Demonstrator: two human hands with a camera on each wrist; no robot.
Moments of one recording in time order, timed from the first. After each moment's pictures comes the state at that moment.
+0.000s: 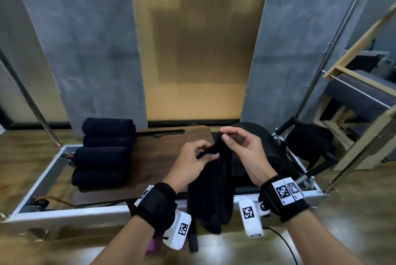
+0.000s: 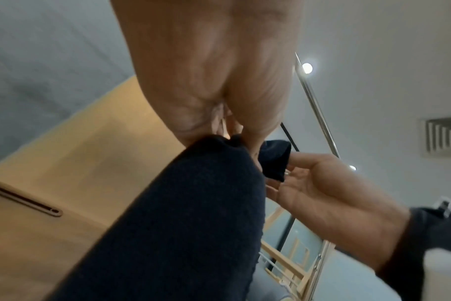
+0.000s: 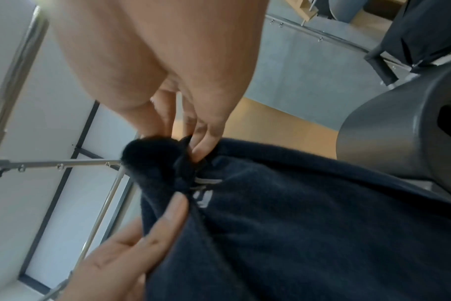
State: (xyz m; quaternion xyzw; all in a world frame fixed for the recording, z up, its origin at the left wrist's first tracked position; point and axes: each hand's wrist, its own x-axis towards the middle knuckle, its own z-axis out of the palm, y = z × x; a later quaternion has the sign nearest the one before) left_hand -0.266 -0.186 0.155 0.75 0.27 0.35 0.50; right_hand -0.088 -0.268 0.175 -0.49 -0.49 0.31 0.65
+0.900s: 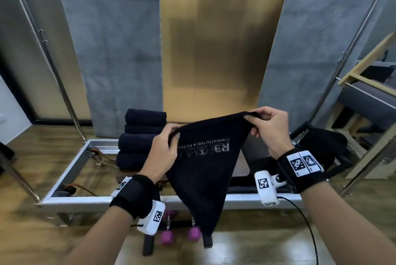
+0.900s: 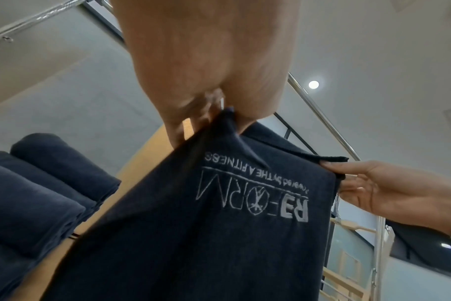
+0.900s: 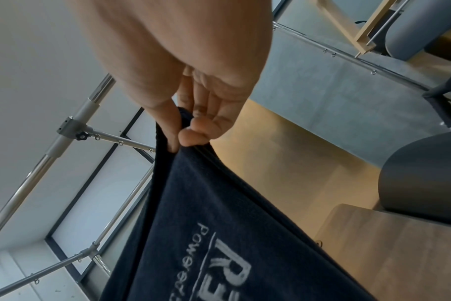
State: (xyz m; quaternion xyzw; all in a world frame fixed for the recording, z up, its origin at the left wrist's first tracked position) left_hand -0.461 -0.174 0.160 0.76 0.30 0.47 0.33; right_hand -0.160 -0.264 0.224 -0.59 -0.44 0.16 0.65
